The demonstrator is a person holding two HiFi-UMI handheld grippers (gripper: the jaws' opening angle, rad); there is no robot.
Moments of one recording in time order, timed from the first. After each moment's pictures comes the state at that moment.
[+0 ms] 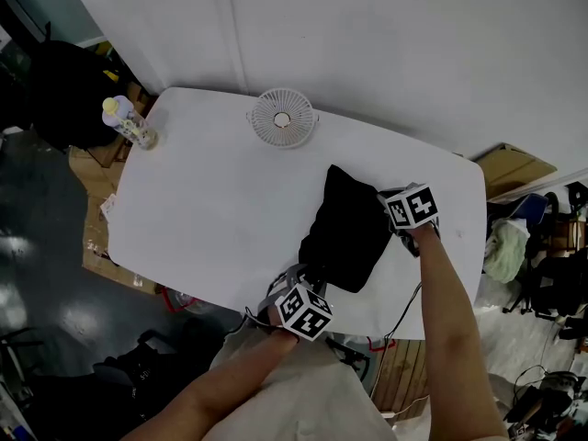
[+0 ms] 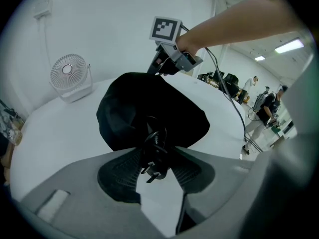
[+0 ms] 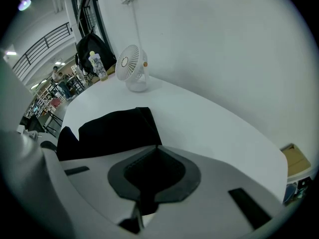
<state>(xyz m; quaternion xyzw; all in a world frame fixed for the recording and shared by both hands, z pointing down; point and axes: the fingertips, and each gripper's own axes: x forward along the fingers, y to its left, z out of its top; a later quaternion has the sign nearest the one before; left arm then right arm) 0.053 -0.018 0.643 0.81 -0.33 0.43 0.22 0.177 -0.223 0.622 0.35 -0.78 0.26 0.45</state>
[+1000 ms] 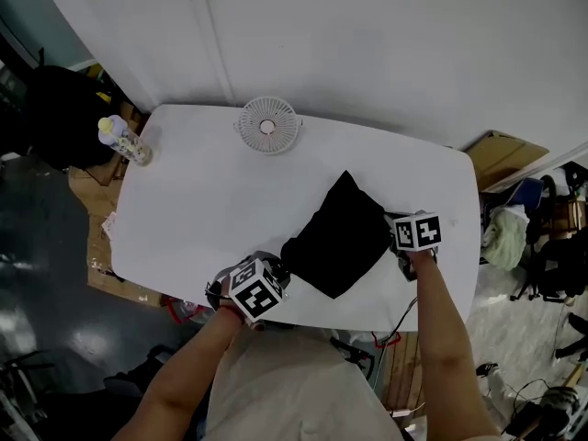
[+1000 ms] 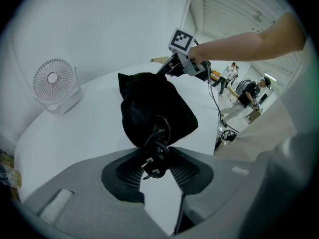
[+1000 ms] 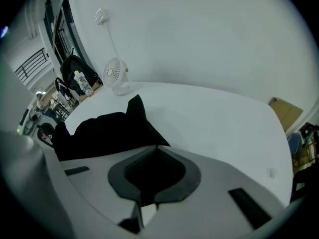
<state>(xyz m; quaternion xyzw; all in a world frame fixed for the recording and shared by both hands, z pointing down) -0.015 -0.019 0.609 0.83 -0.17 0.50 0.18 0.229 -0.161 0.626 0.45 -0.74 0.34 0.37</state>
